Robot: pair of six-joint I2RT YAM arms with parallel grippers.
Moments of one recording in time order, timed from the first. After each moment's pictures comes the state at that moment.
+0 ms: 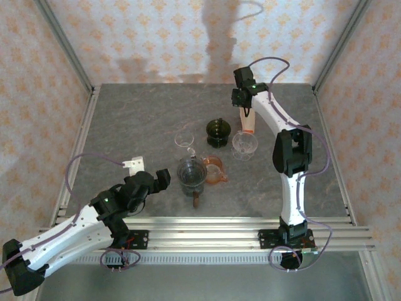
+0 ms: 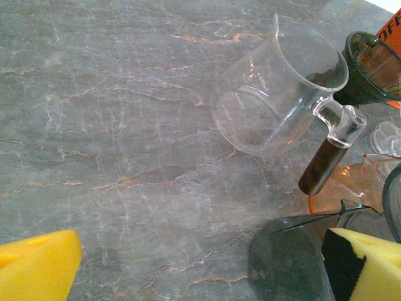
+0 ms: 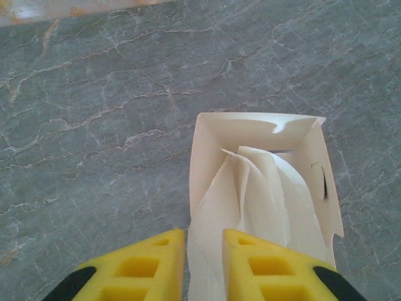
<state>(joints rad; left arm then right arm) -0.80 0.63 0.47 -0.57 -0.51 -0.85 0.31 2.16 1.99 -0.76 0.21 0.37</state>
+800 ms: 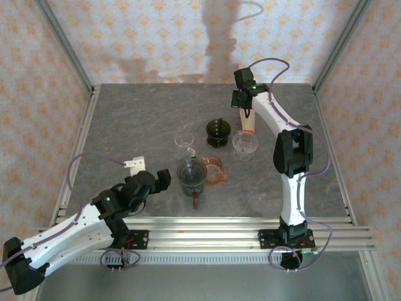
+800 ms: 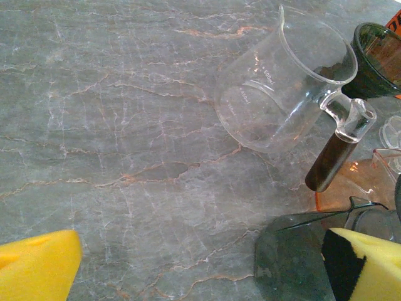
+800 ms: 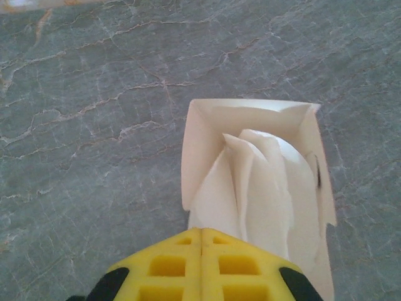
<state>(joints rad) -0.80 0.65 0.47 -0.57 -0.51 -0.85 0.31 2.12 1.94 -0.76 0.21 0.37</state>
